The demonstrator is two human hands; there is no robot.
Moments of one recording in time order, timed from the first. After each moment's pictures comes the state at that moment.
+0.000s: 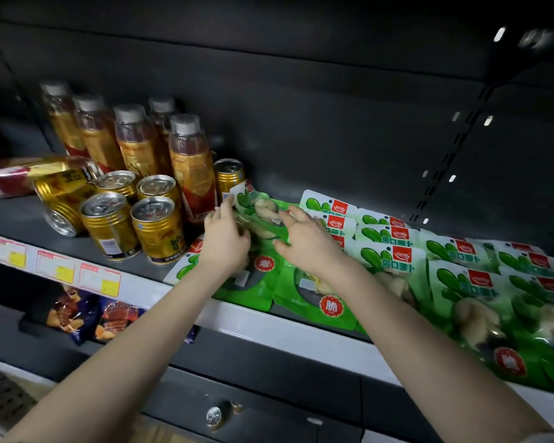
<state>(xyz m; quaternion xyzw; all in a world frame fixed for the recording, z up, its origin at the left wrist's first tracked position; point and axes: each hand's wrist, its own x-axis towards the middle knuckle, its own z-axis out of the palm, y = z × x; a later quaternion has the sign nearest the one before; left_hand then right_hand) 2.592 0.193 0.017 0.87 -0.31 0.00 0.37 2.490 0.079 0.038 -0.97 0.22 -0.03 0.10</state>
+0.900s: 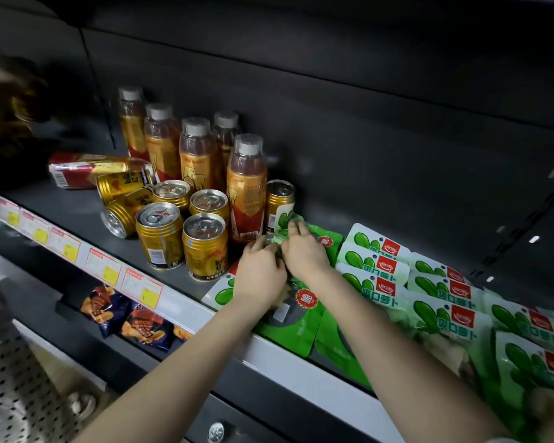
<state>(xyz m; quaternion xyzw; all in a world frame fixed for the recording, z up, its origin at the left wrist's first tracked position) 2.604 0.194 0.003 0.90 -0.28 -0.01 0.34 2.603 0.087 0.008 -0.96 0.25 -0.02 0.11</state>
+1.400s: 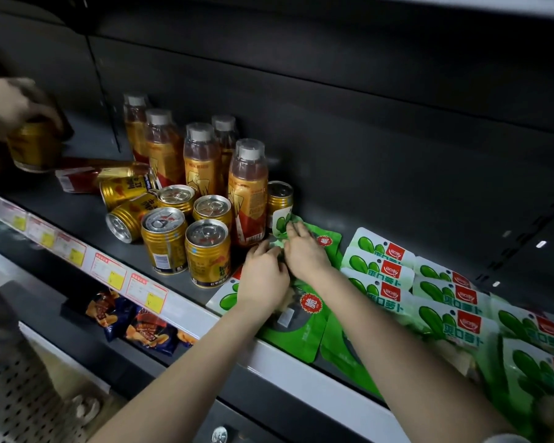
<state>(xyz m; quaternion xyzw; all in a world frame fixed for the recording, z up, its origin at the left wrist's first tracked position) 2.605 0.194 0.003 0.89 -0.27 -0.01 0.36 2.611 0.083 0.006 -0.96 0.23 -0.01 0.13</state>
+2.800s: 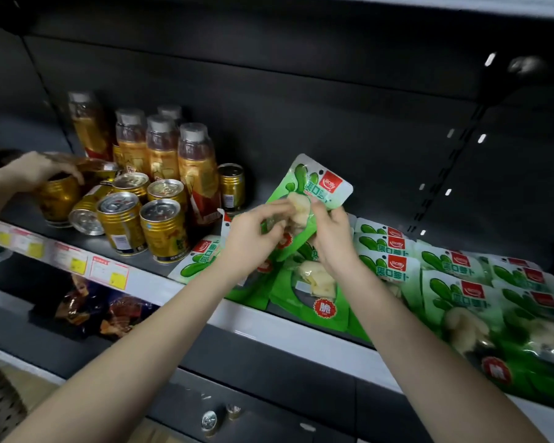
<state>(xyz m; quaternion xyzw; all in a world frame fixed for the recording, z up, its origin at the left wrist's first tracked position) 2.549 0.192 0.051 0.72 -0.45 0.01 0.53 2.481 0.068 0.043 -0.63 0.25 -0.33 0.66</state>
